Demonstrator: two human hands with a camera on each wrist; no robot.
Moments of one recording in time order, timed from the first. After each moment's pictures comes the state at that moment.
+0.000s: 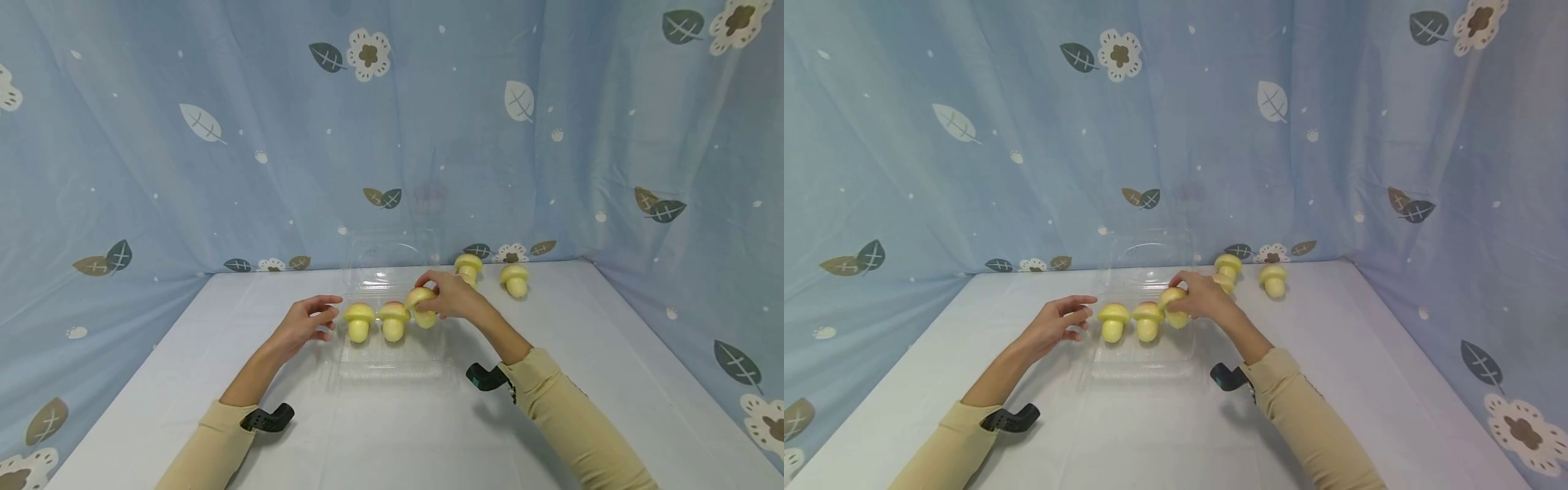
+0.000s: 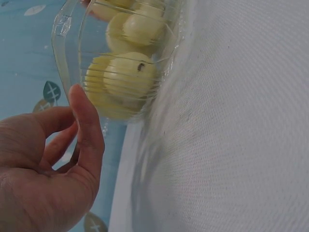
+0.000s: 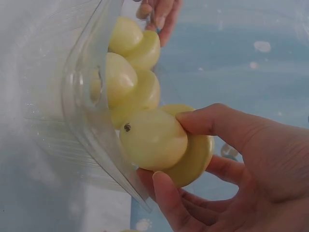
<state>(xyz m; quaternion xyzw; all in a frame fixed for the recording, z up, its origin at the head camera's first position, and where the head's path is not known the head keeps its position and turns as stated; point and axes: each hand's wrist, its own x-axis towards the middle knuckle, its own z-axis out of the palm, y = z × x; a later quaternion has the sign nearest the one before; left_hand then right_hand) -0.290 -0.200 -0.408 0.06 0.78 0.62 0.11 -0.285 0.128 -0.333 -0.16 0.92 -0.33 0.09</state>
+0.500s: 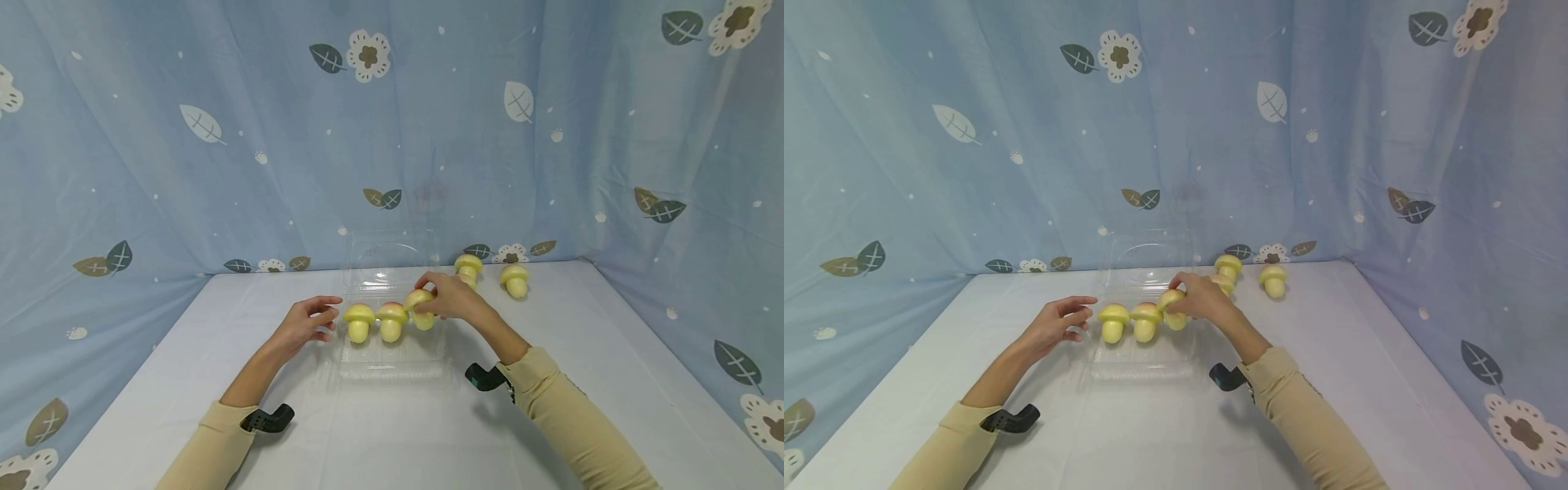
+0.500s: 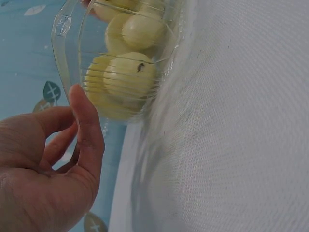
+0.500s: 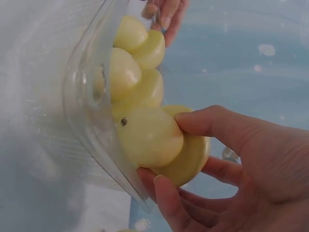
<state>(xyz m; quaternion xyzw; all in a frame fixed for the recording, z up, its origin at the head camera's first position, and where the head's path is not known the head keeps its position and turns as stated) -0.290 -0.200 -0.407 0.06 0.77 0.62 0.11 -0.287 0.125 -0.334 -0.15 0.94 -0.30 0.09</state>
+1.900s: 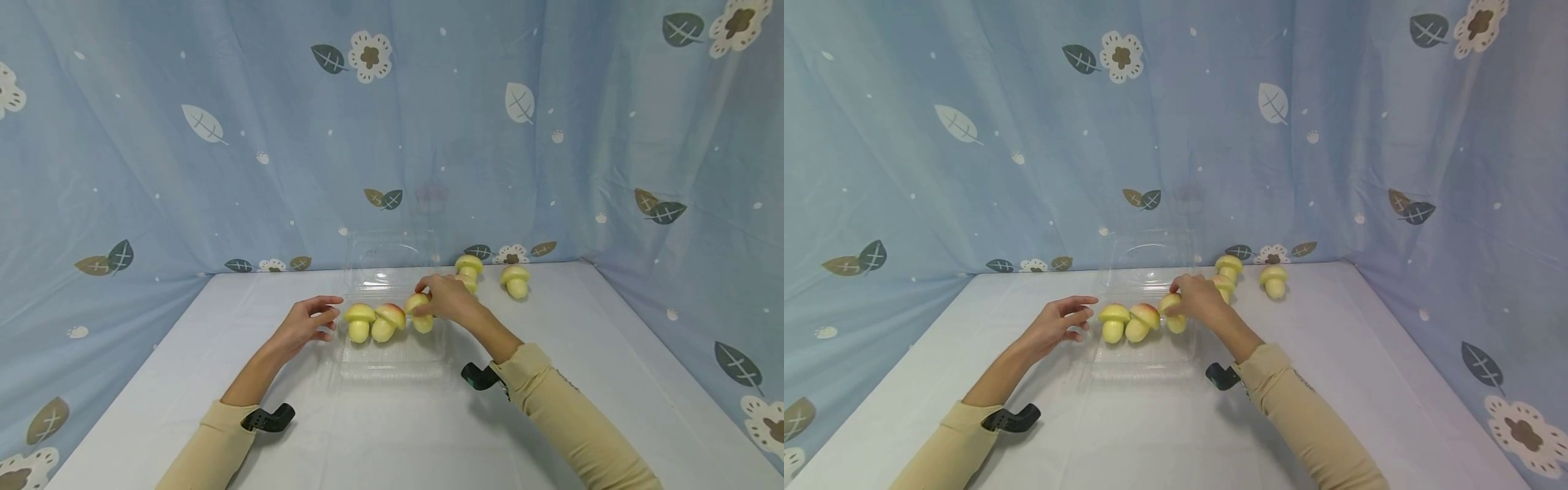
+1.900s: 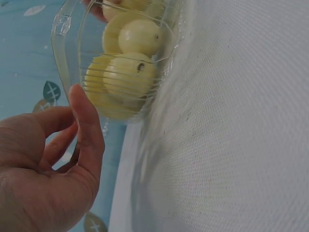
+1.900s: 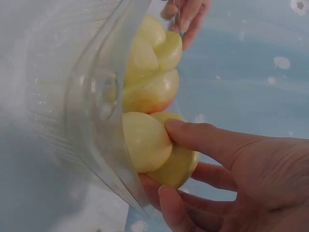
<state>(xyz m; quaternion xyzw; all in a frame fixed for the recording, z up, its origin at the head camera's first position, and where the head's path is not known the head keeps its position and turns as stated) -0.291 -0.200 -0.409 0.06 0.77 0.62 0.11 -0.292 0.113 -0.337 -0.15 0.97 -0.20 0.05</state>
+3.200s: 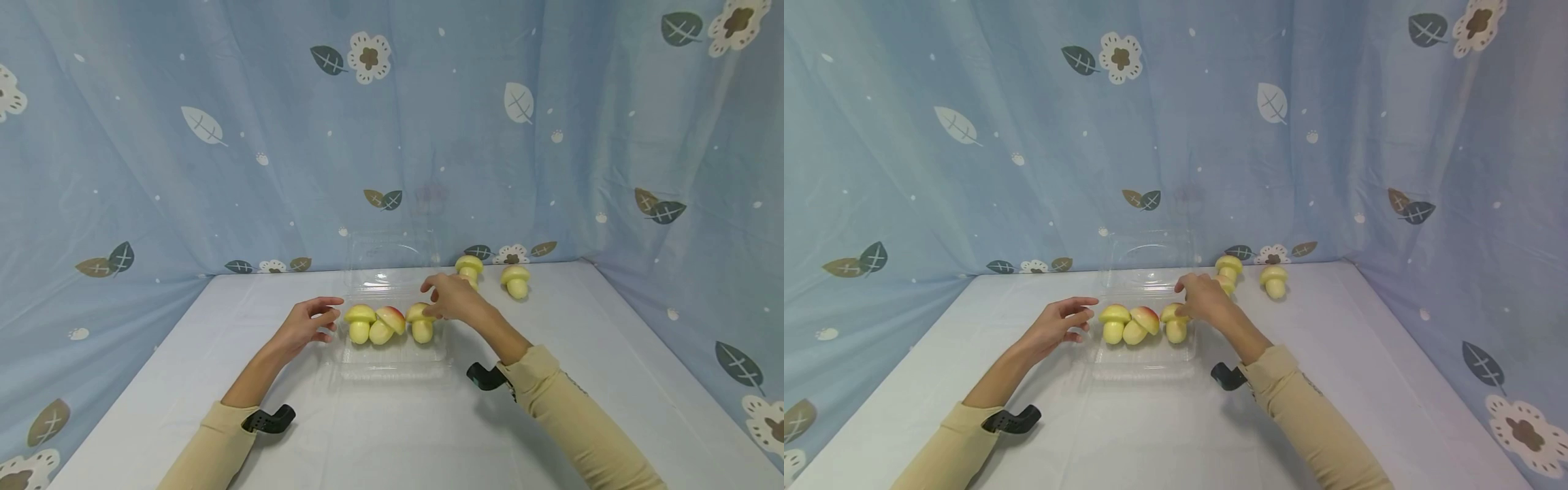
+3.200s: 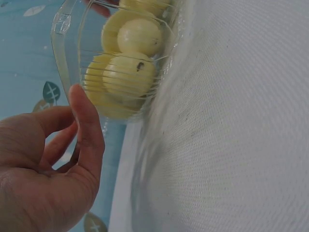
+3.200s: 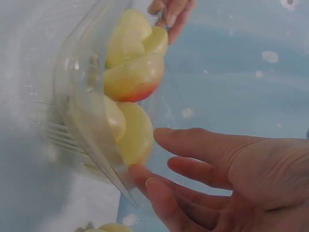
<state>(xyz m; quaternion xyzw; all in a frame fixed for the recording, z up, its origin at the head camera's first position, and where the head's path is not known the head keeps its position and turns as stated) -0.289 -0.200 -0.407 0.06 0.77 0.63 0.11 -0.285 0.121 -0.329 -0.13 0.96 -0.24 0.09</state>
